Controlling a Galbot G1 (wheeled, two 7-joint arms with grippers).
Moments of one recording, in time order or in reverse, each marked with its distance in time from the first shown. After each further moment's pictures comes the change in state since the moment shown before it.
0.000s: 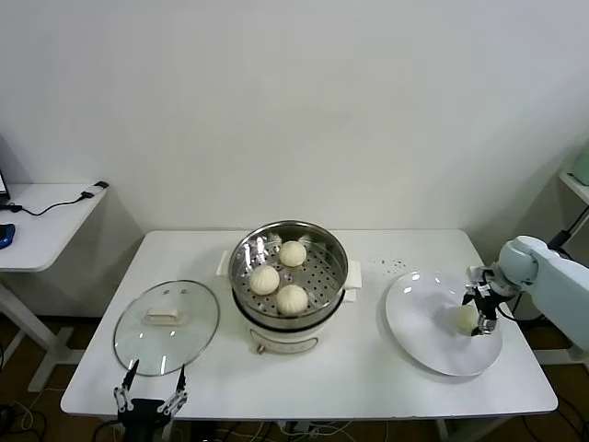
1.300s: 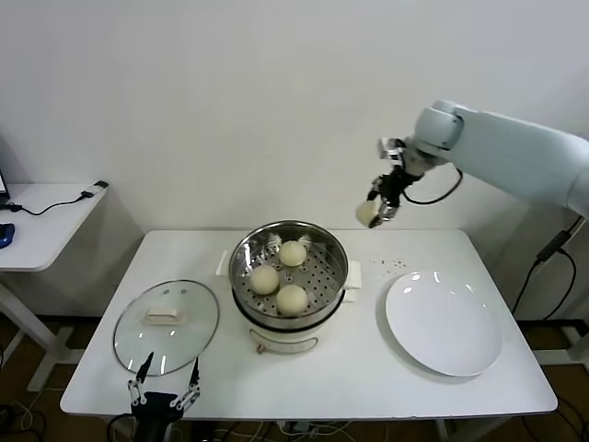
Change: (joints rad) left arm -0.007 0.022 0.052 -0.009 -0.025 -0.029 0.003; right arm 0.883 0.440 -0.854 0.084 0.917 -0.171 0.058
